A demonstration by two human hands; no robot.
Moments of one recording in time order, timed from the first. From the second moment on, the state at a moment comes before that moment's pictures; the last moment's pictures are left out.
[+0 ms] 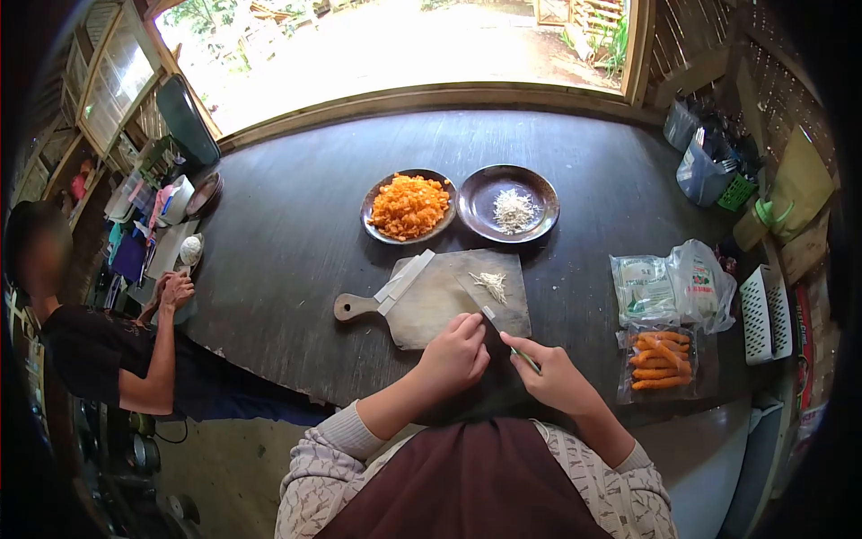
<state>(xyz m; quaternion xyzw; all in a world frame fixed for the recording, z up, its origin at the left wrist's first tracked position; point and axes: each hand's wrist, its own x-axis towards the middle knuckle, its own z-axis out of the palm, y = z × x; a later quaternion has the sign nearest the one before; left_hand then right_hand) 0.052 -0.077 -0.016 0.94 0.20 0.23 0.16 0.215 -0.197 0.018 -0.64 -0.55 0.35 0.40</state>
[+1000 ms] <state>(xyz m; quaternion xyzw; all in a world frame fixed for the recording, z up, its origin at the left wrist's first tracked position) 0.049 -0.077 -0.010 0.93 0.21 0.21 0.21 0.207 -0.183 0.023 -0.68 -0.52 0.38 0.34</state>
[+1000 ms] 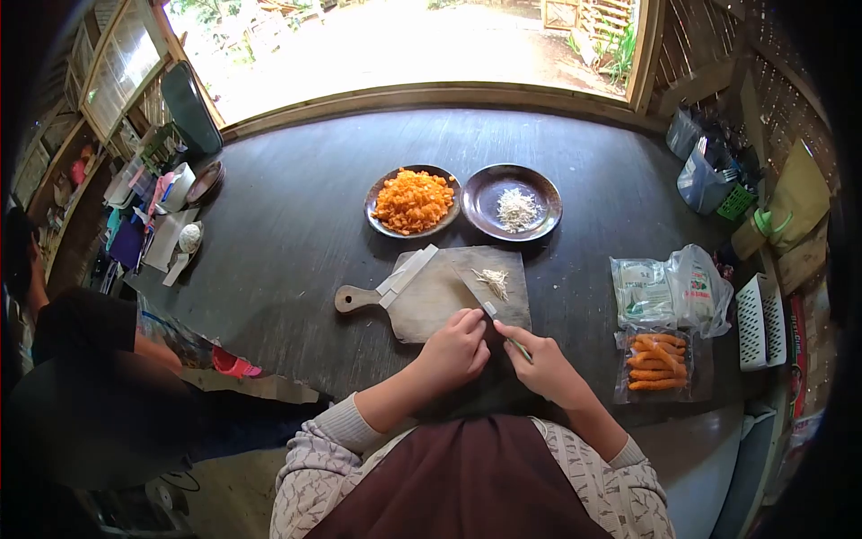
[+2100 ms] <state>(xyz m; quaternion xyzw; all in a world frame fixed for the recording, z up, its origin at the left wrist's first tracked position) 0.049 -0.077 -0.013 0.93 0.21 0.21 0.22 0.203 -0.188 0.028 -0.68 -0.50 0.39 0.36</state>
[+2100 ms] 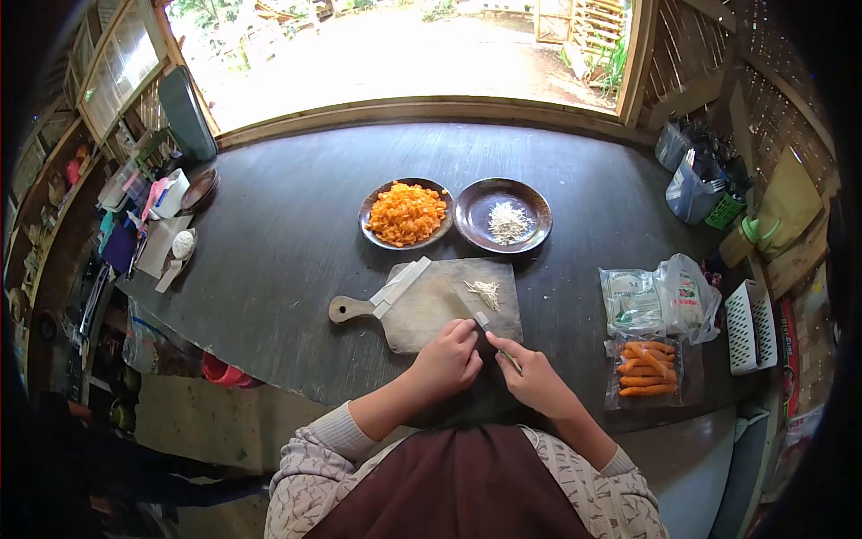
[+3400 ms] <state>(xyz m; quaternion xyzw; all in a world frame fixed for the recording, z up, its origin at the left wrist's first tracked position) 0.048 -0.073 -0.016 0.94 0.18 0.22 0.20 0.202 -0.186 0.009 -0.64 -0.56 0.33 0.40</state>
